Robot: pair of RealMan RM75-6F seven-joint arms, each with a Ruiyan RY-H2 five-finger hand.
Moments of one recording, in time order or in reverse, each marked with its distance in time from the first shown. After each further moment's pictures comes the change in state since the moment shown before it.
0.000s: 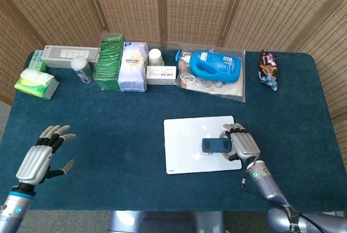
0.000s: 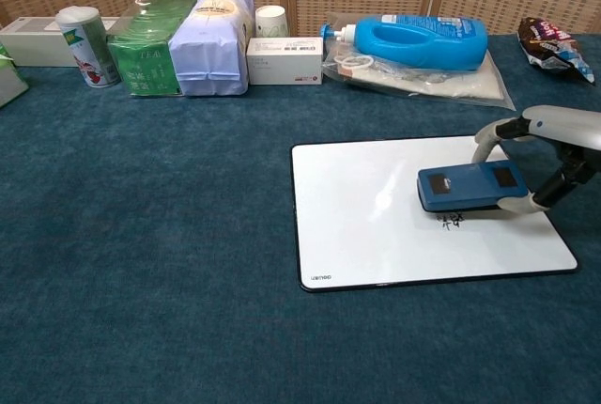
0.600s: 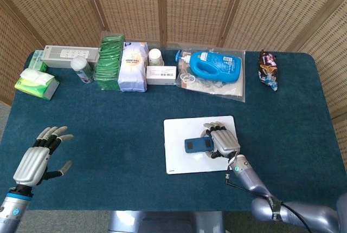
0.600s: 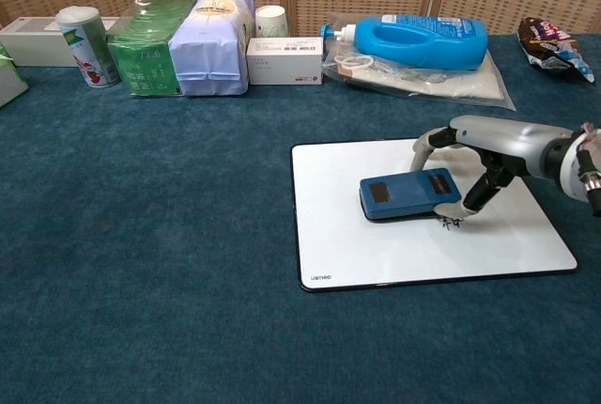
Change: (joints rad) left arm 0.014 0.011 0.010 0.002 -0.001 0.014 -0.009; right arm 0.092 -0.129 0.042 0.117 0.036 -0.116 -0.021
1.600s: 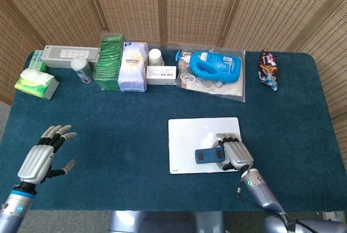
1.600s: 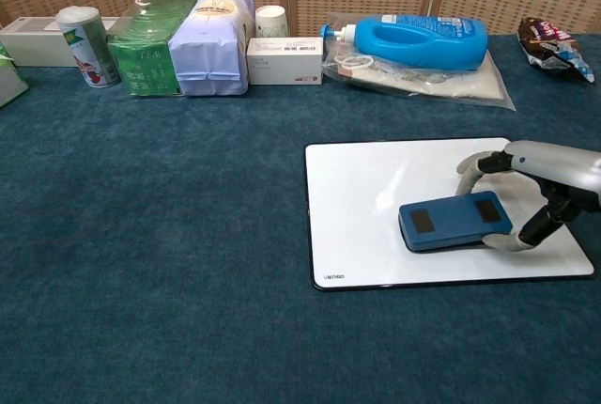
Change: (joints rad) left arm -0.022 -0.010 -0.011 -0.003 -0.011 -0.026 0.009; right arm -0.119 0.082 -0.086 -0.133 -0.066 0.108 0.017
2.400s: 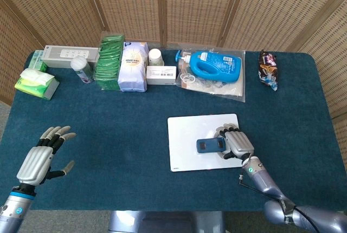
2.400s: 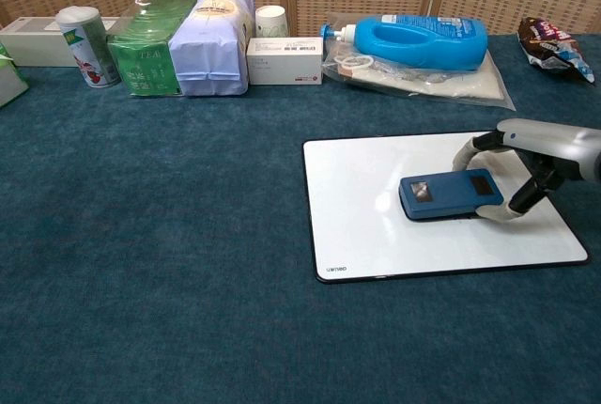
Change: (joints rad) left arm 0.009 0.006 0.007 -0.017 -0.003 0.010 0.017; right arm 0.048 -0.017 0.071 0.185 -0.023 -0.138 0.121
